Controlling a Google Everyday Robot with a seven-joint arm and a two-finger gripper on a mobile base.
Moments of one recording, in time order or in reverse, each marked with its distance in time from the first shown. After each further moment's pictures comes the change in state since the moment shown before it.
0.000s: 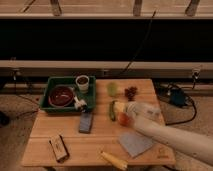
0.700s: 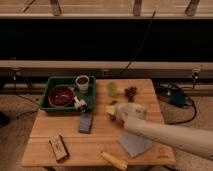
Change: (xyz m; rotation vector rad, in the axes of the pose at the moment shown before) arm -0.025 -0.047 0.029 0.066 -0.063 -0.121
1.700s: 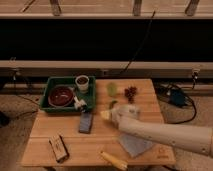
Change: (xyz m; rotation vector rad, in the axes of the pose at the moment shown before) arm -0.033 -0.025 0.017 0.031 -0.093 -0.021
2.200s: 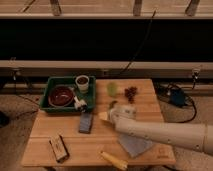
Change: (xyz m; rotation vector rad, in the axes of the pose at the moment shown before) arm -0.006 -0.005 0.016 -0.016 -0.024 -0.025
